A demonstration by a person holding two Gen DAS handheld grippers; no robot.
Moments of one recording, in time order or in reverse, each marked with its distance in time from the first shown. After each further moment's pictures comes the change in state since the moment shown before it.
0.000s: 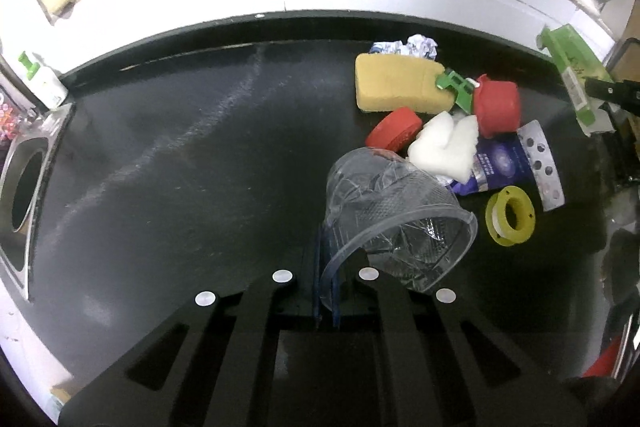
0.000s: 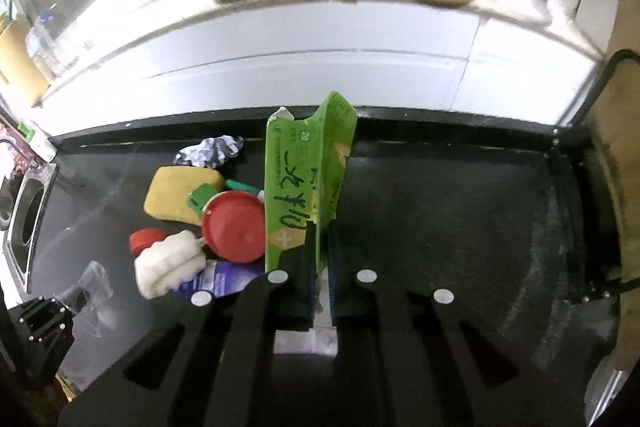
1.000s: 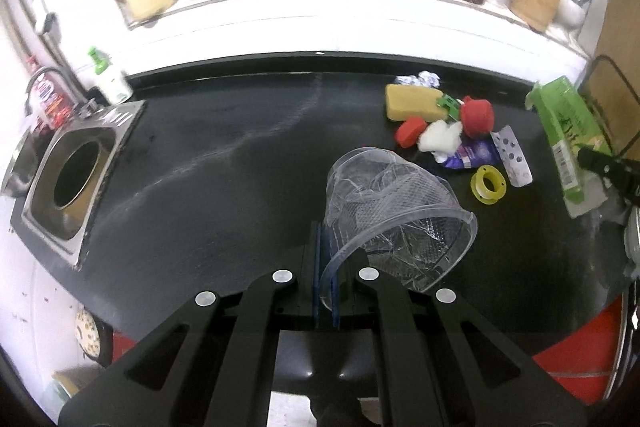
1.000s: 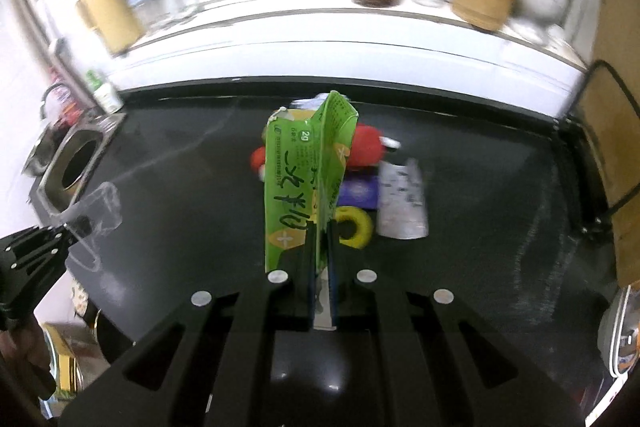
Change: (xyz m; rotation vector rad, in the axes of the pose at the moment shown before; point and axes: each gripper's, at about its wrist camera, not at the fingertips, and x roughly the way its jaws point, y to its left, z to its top) left arm -0.131 0.052 -0.067 -0.046 -0.109 0.052; right arm -0.115 0.104 -0.108 -0.121 -0.040 0.095
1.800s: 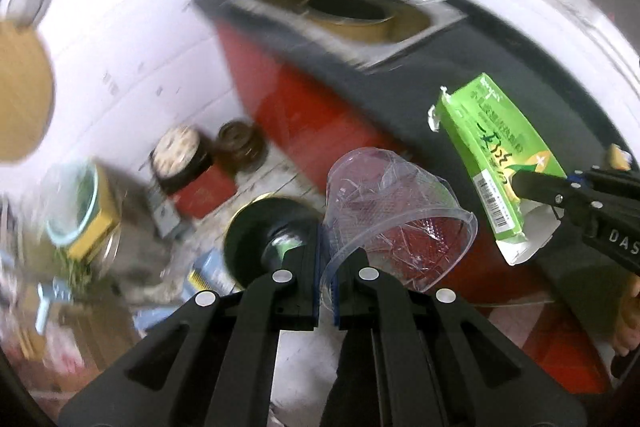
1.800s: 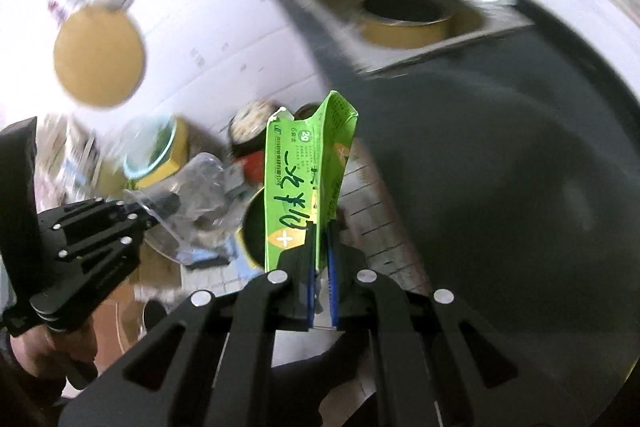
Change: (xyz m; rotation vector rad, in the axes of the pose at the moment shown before) left arm -0.092 0.310 -0.284 -0.683 0.106 0.370; right arm 0.054 0.482 -0.152 -0.779 0.312 0.648
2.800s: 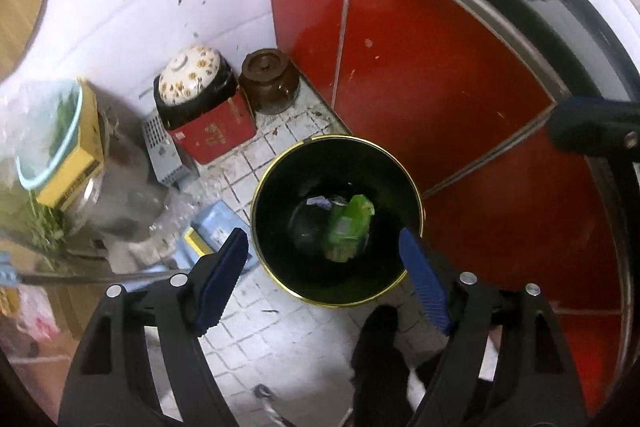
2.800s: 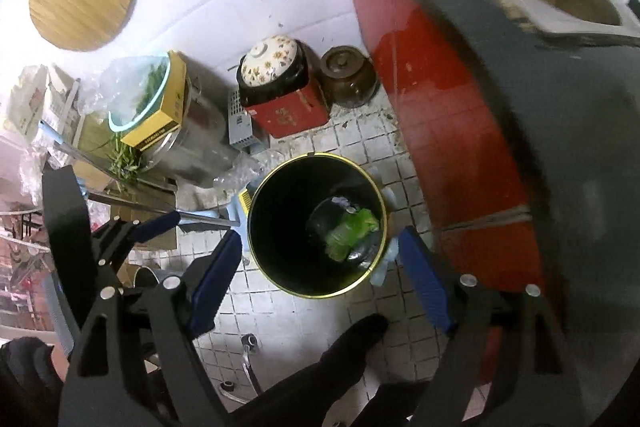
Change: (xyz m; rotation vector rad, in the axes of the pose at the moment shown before) left arm 0.154 0.109 -0.044 -0.095 0.138 0.006; right arm 0.181 0.058 0.061 -0.072 0.210 0.006
